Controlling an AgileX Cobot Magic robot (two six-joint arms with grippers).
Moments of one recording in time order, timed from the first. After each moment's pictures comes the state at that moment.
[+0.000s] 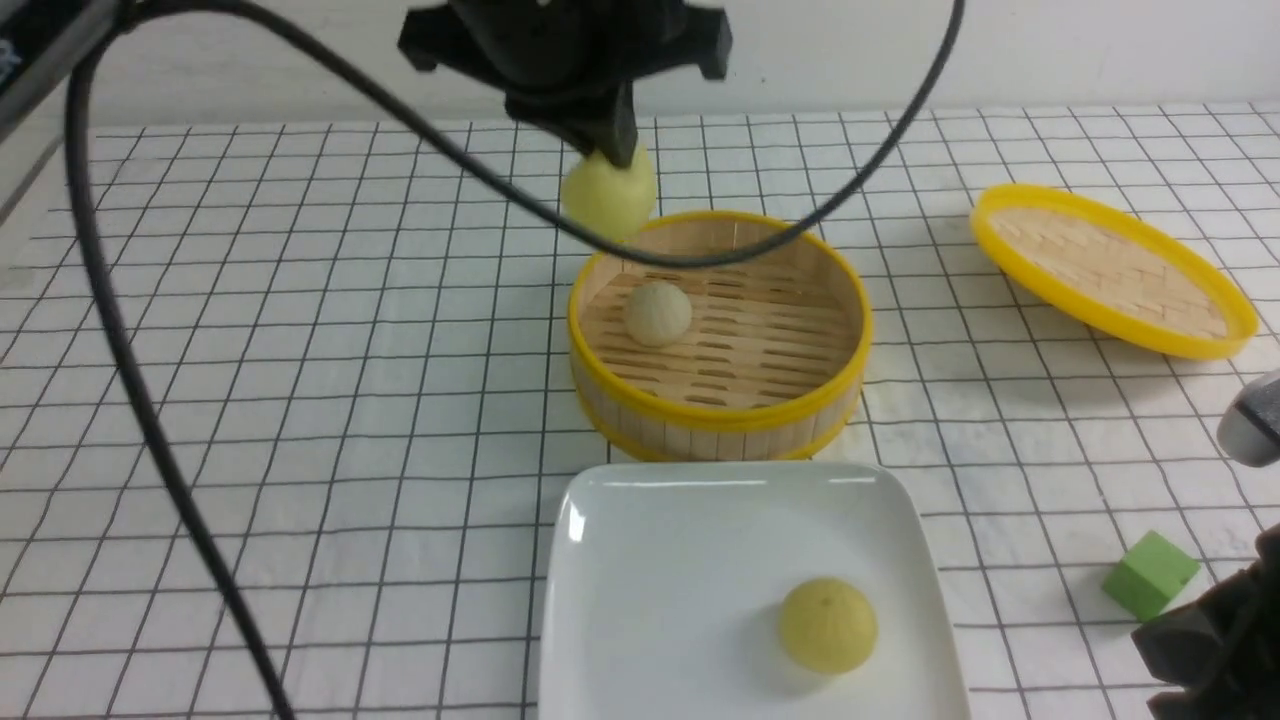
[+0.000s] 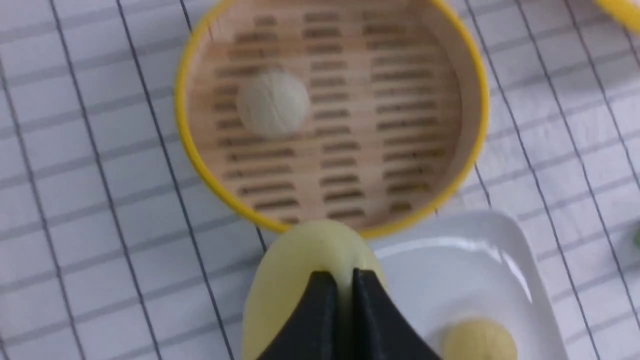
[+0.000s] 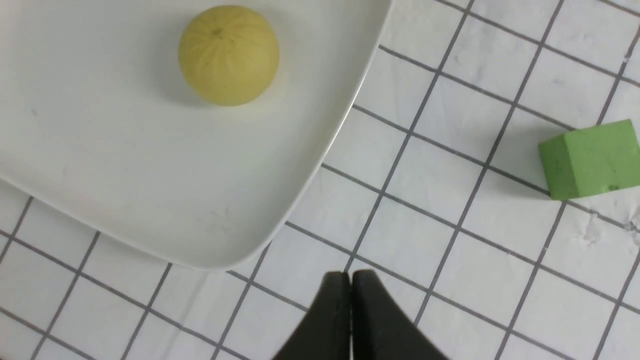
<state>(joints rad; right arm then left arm) 0.64 0.93 -0.70 -0.01 0.86 0.24 -0.56 1.83 -1.92 -0.08 1.24 -0.23</state>
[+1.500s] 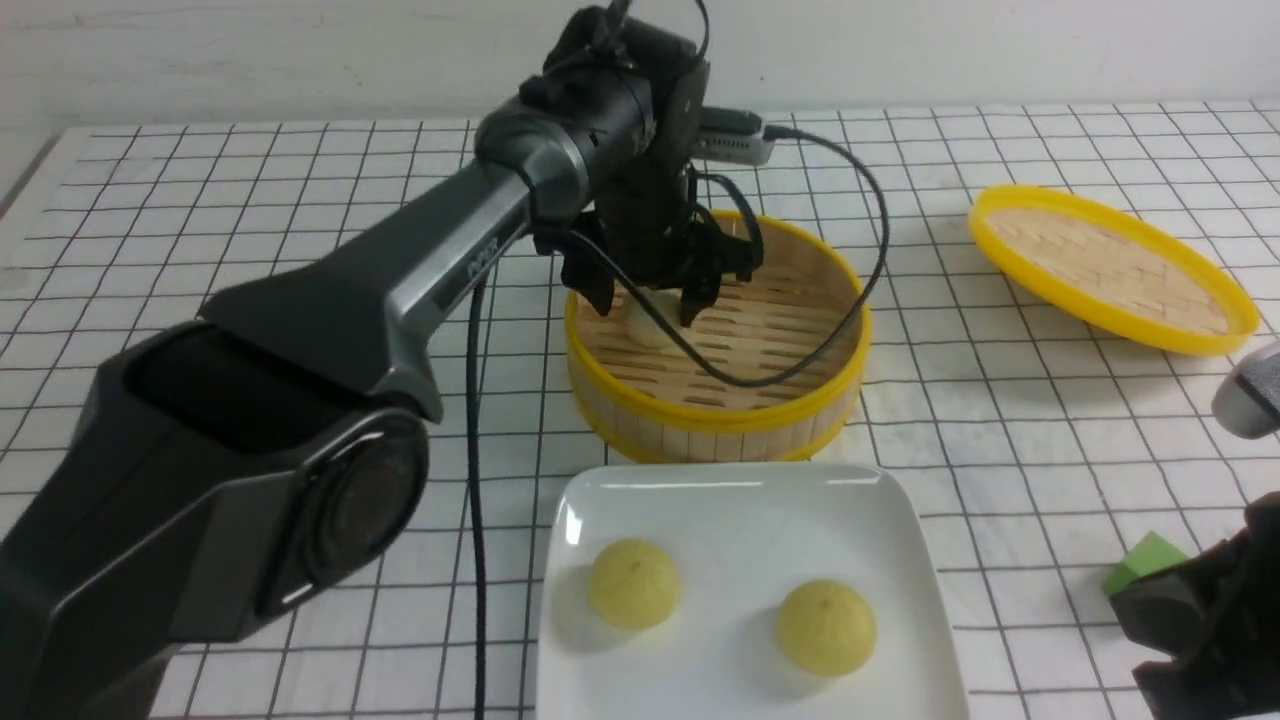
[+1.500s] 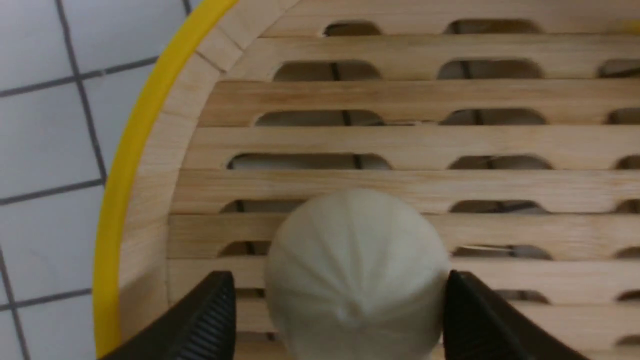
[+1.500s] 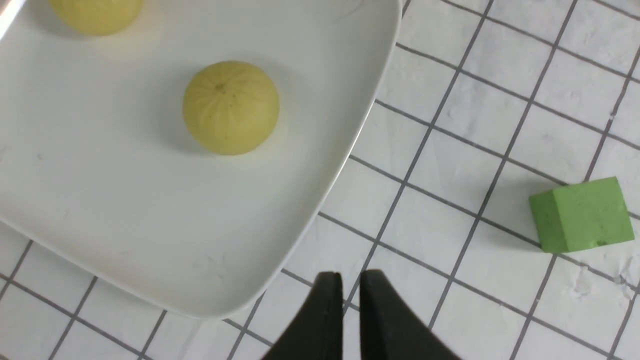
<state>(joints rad) 0.64 0.93 -0.70 -0.04 0.79 0.23 -0.56 2.45 -2.35 0.16 1.18 -0.36</state>
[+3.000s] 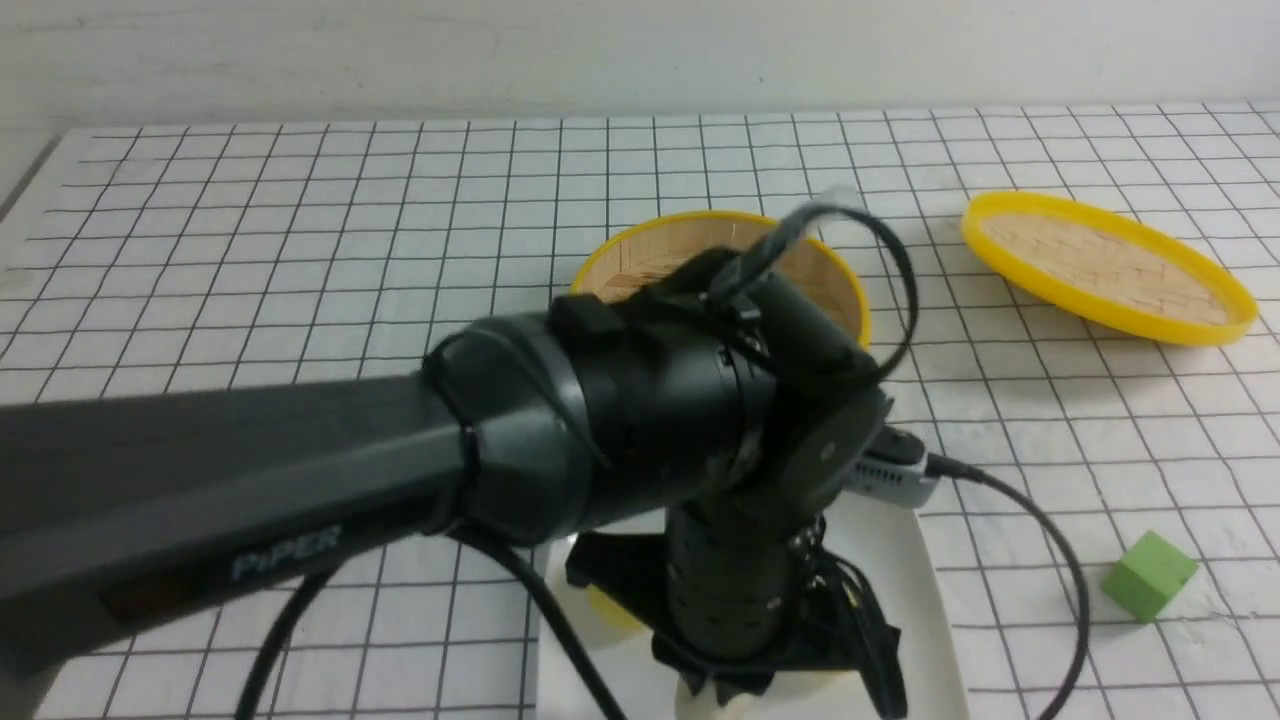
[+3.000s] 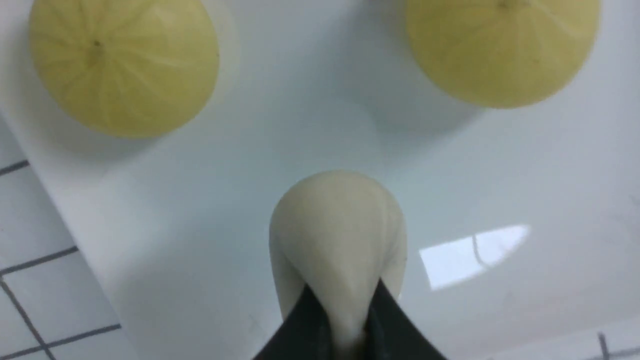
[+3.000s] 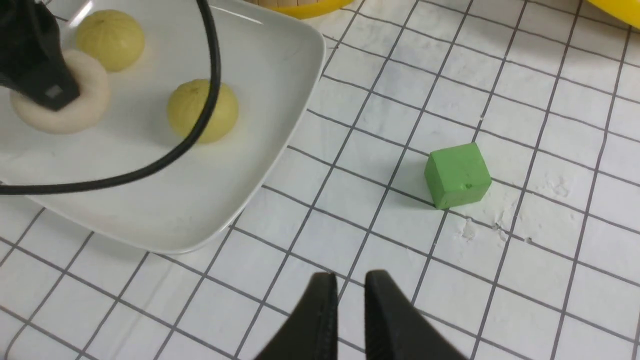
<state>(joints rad) 0.64 0.35 -0.61 -0.12 1.04 0.23 -1.00 1.82 -1.34 0.10 1.06 -0.70</state>
